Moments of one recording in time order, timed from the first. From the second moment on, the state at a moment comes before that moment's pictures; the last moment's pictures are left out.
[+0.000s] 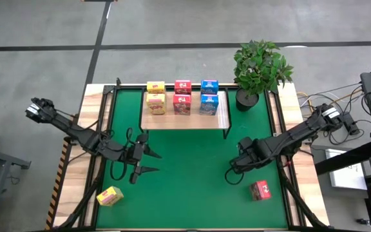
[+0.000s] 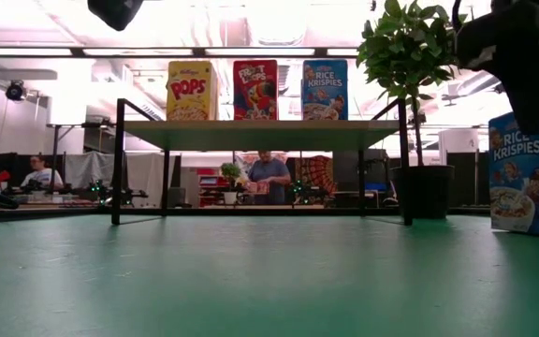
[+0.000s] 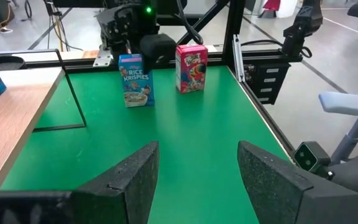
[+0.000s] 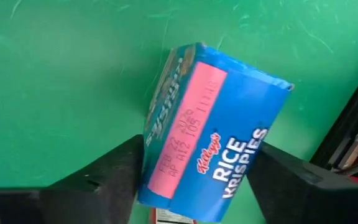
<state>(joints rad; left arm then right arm) -0.48 1.00 0.71 -0.04 -0.31 -0.15 0.43 1.43 1.07 -1.24 0.06 1.56</state>
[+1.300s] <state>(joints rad) -0.48 1.00 0.71 -0.03 -0.31 -0.14 0.34 1.58 1.82 -1.23 0.41 0.71</state>
